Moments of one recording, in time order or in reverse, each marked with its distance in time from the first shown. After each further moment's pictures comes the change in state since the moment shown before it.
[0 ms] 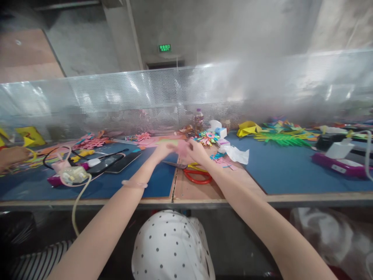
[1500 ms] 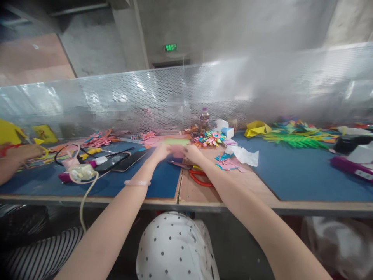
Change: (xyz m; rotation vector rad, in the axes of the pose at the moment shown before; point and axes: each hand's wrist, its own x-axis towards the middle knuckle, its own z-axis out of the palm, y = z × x) left_hand 0.002 -0.038 -0.028 0.314 -0.022 -0.051; right_hand 0.022 0.001 0.046 -0.120 -0.312 -0.015
